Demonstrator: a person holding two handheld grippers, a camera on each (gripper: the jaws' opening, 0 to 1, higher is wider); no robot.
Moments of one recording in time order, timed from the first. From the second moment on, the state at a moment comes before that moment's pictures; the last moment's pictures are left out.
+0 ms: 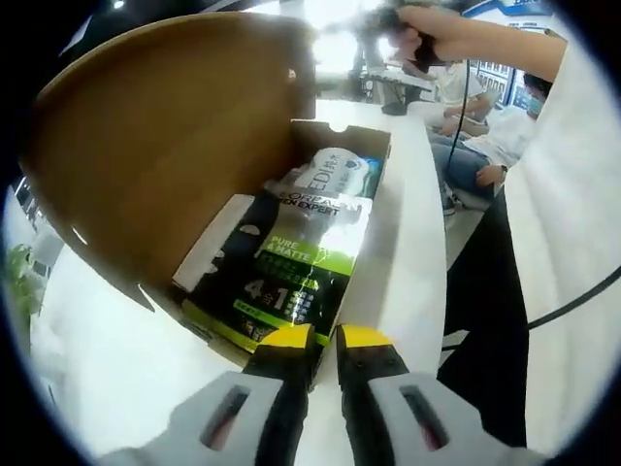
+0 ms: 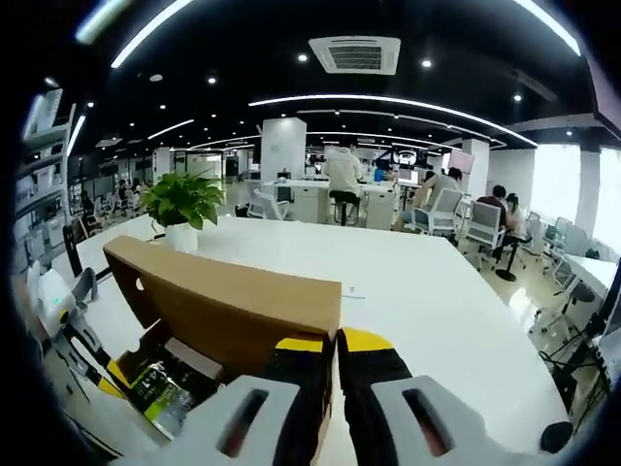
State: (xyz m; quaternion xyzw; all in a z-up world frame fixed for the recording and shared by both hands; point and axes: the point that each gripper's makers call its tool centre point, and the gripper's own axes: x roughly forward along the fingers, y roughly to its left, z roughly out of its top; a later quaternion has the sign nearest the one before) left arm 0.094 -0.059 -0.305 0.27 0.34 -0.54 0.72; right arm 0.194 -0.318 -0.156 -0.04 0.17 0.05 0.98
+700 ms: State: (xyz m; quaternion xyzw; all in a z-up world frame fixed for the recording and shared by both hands) left arm 0.092 -0.063 -0.313 0.35 0.31 -0.56 0.69; right arm 0.210 -0.318 -0.146 -0.06 0.15 0.07 0.98
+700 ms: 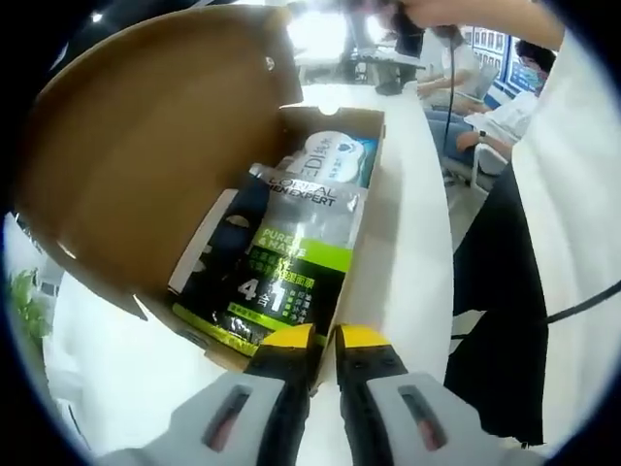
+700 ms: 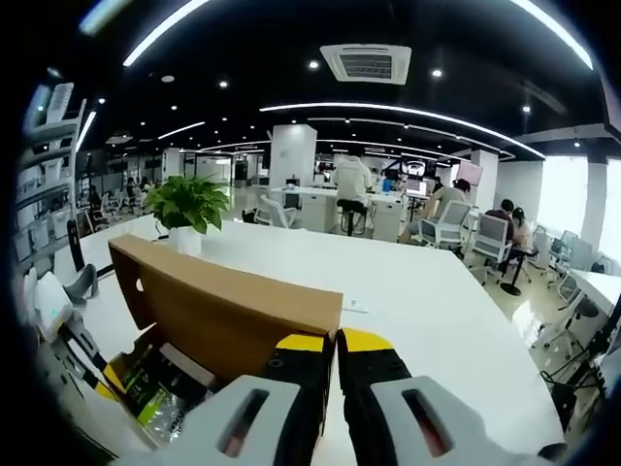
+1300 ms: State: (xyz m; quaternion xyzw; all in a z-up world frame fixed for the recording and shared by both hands) left arm 0.090 -0.063 -0.314 0.32 0.34 -0.56 0.69; right arm 0.240 -0.320 -0.148 -0.03 0.19 0.07 0.98
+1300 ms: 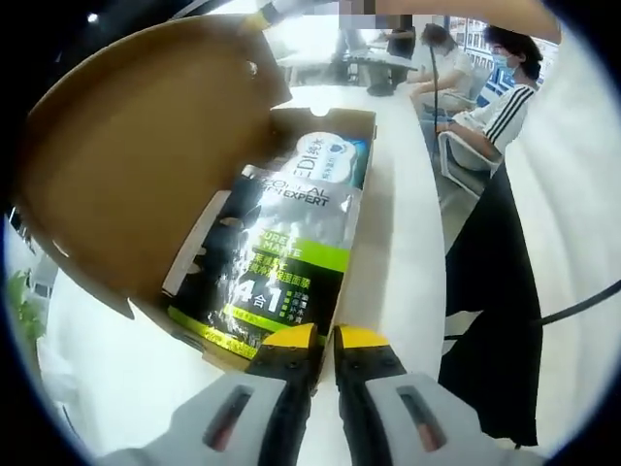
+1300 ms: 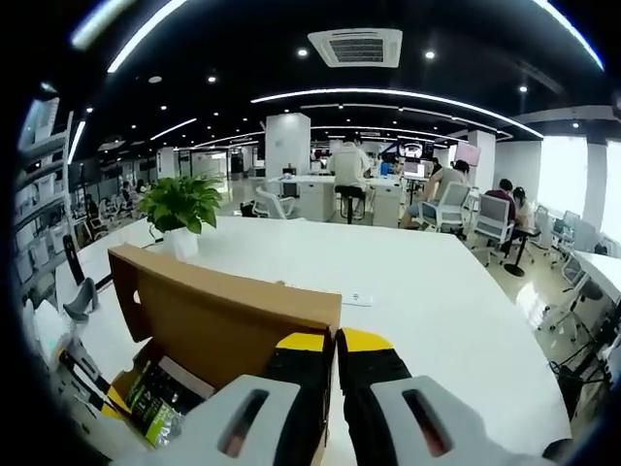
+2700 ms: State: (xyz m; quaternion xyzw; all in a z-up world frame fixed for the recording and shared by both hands) left arm 0.085 -0.063 -0.321 0.36 0.31 -0.60 0.64; right arm 0.264 -0.321 -0.168 -0.07 0.29 0.05 0.95
